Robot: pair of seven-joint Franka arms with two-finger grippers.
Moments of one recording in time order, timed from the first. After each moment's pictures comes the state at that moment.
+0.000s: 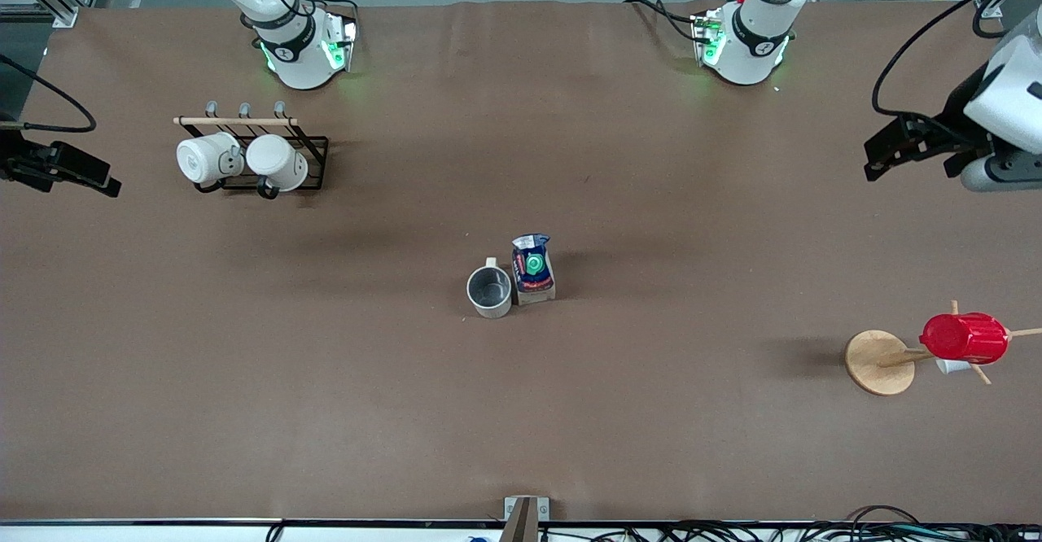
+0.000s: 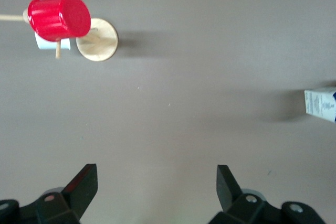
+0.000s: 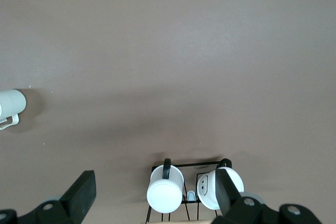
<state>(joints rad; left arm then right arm) 0.09 0.03 -0.24 -1.45 0.03 1.48 -0.16 0.01 0.06 -0.08 -1.49 0.05 1.51 0.04</state>
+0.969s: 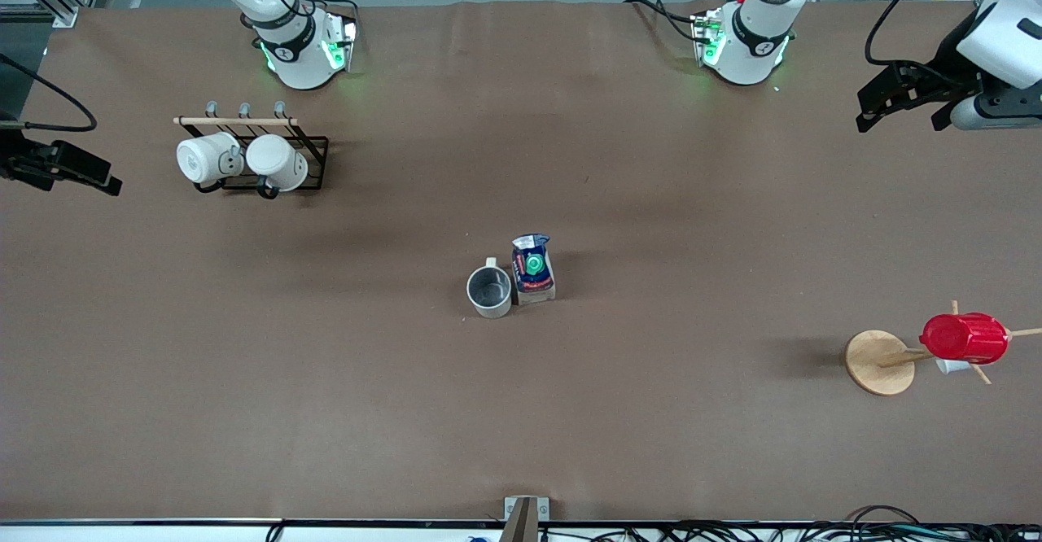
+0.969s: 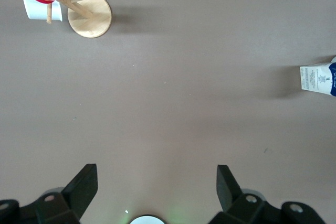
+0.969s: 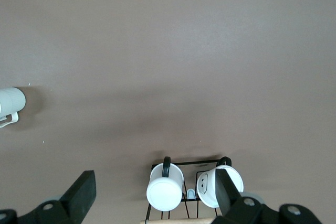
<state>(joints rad) -0.03 -0.13 -0.11 -1.64 -0.01 1.50 -0.14 0.01 0.06 -0.08 -1.49 0.05 1.50 0.04</state>
